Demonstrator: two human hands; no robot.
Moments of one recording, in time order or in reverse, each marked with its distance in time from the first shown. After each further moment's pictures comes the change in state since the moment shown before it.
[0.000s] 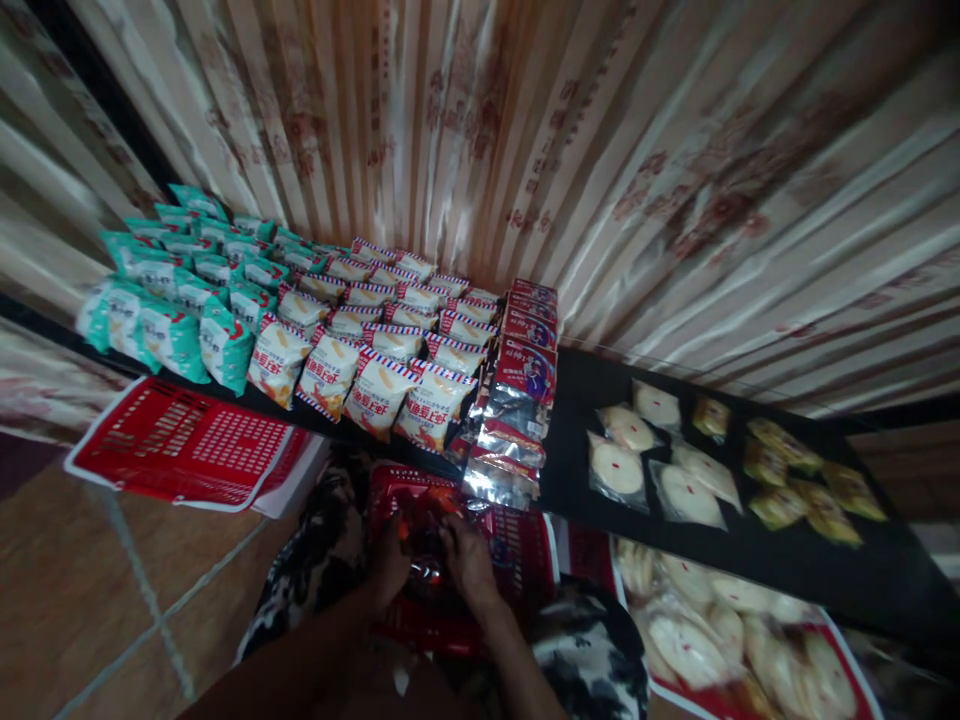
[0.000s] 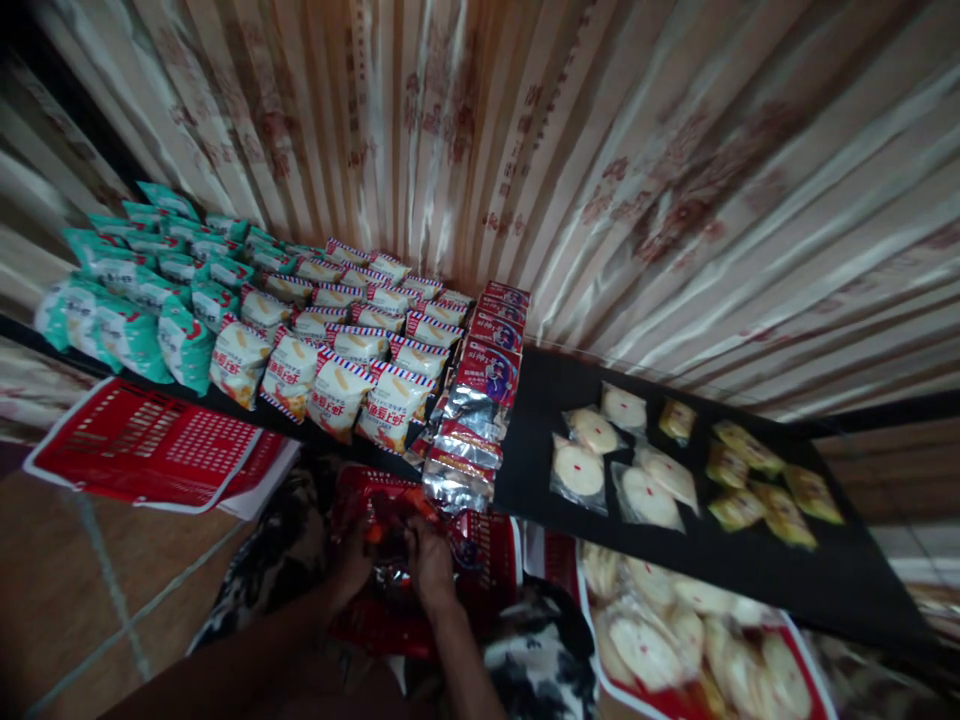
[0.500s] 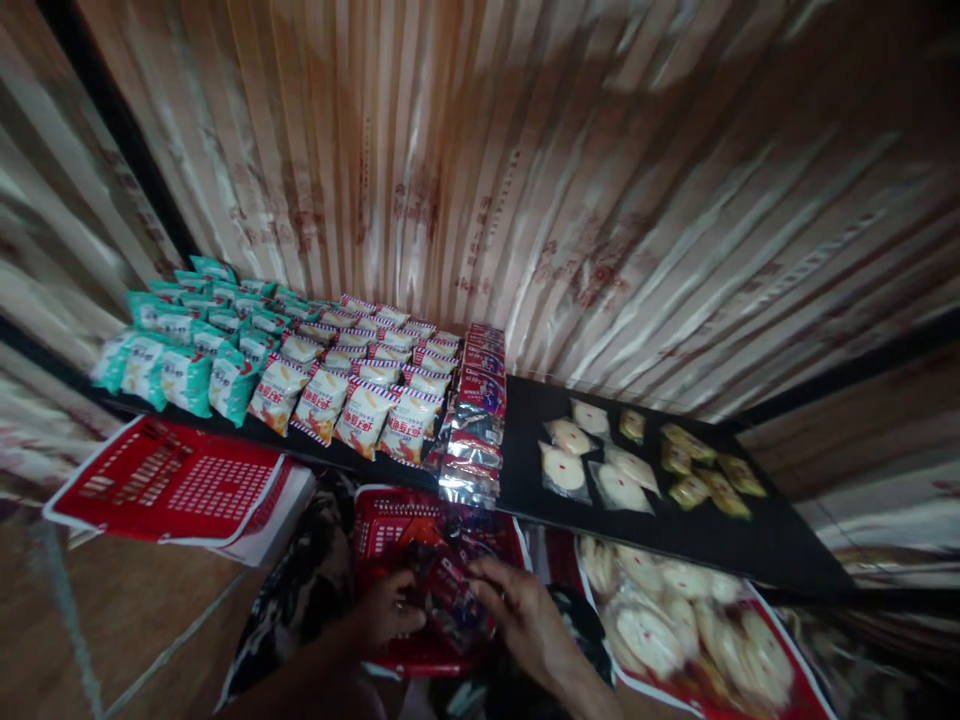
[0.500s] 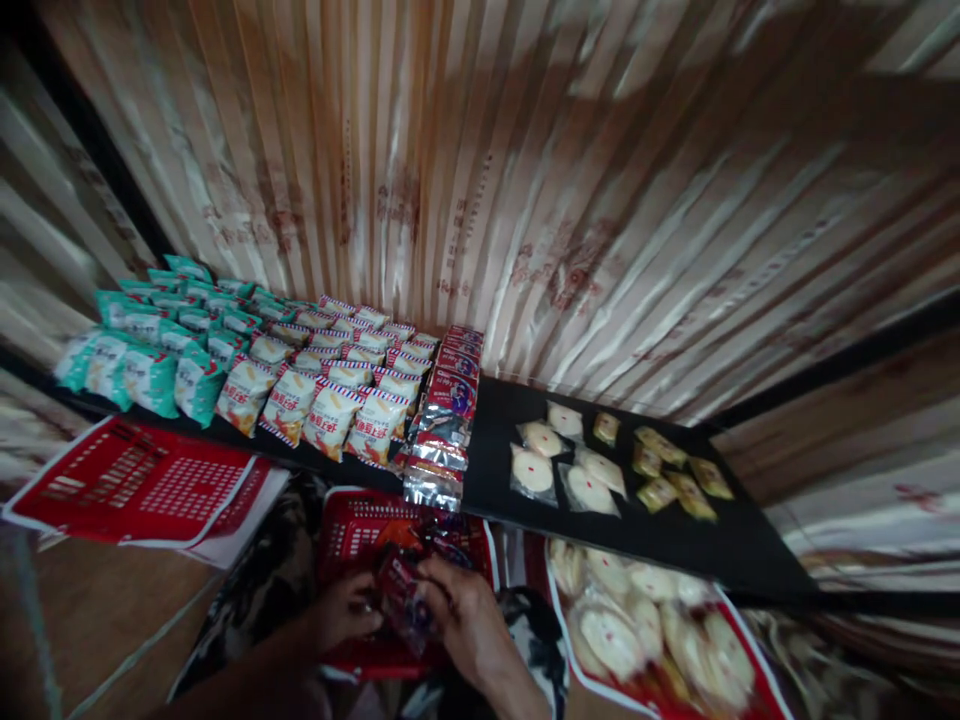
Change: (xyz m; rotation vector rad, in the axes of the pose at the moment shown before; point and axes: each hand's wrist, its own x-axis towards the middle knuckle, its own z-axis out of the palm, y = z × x) left_hand -0.056 0.021 -0.024 -0.226 -0.488 0.412; right_hand -0.103 -0.050 -0.132 0.248 0.030 -0.304
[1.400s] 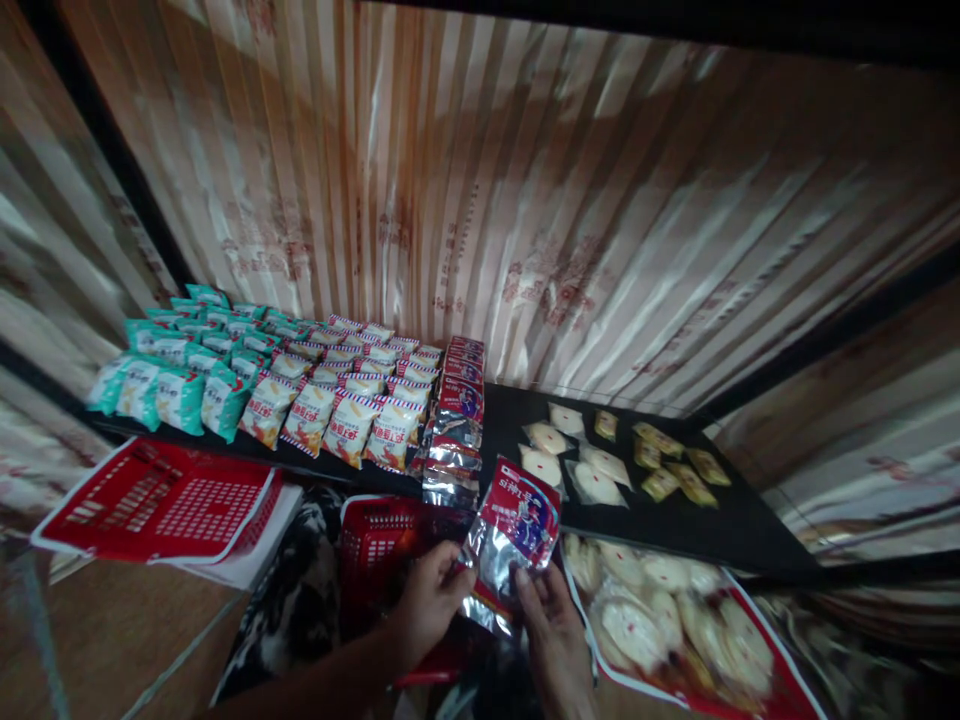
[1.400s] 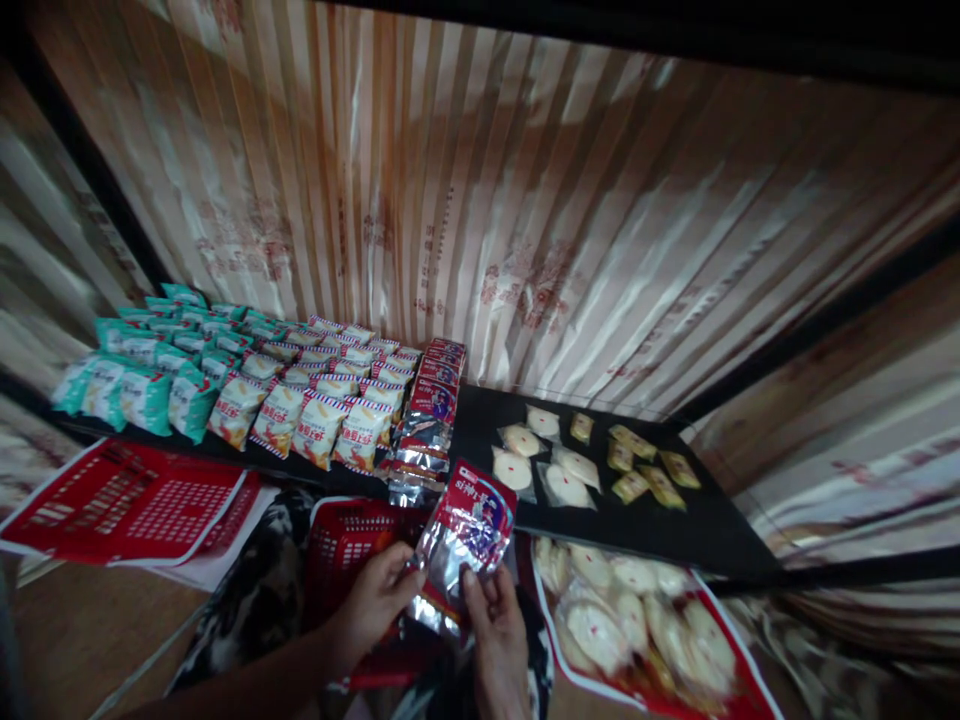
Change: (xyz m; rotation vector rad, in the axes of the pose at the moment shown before) left_hand 0.013 0.112 0.073 -0.223 0.158 0.159; right_hand -0.037 0.027 0.008 0.862 0.651 0.317
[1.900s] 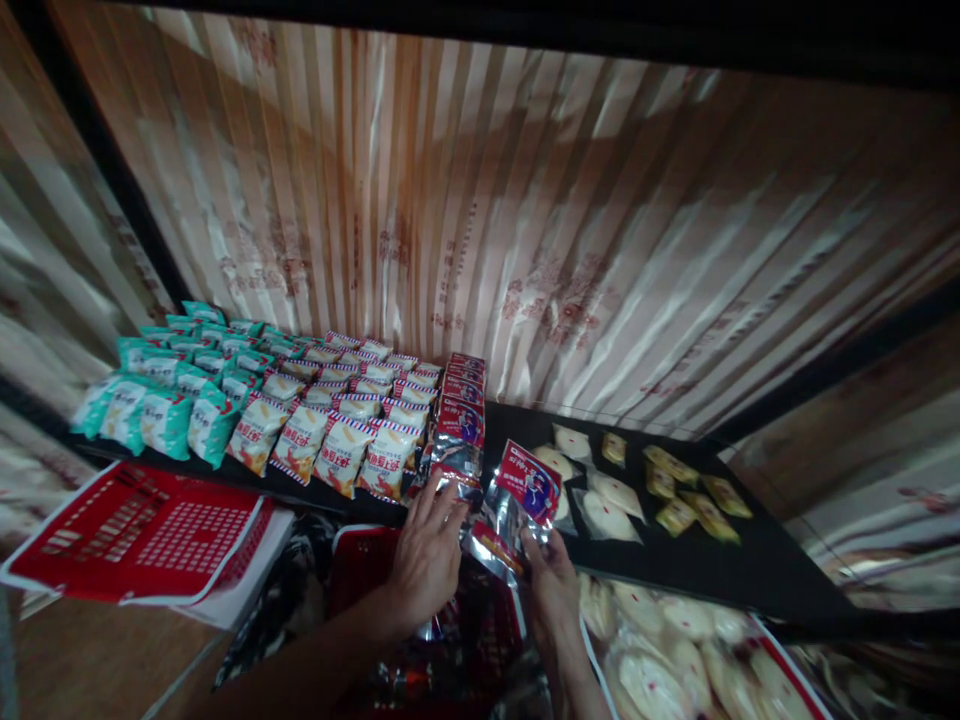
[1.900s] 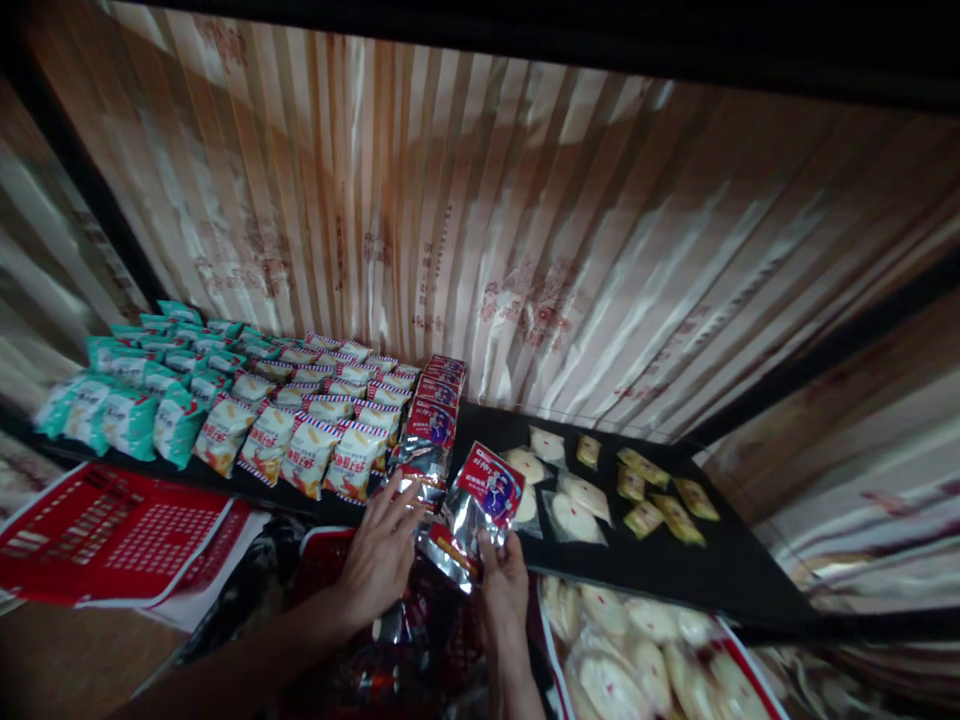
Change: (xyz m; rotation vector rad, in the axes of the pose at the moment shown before) left_hand 0.058 0.041 -0.024 1.165 0.168 0.612; right_hand 0.092 -0.013 0.017 0.105 0.133 -0.099
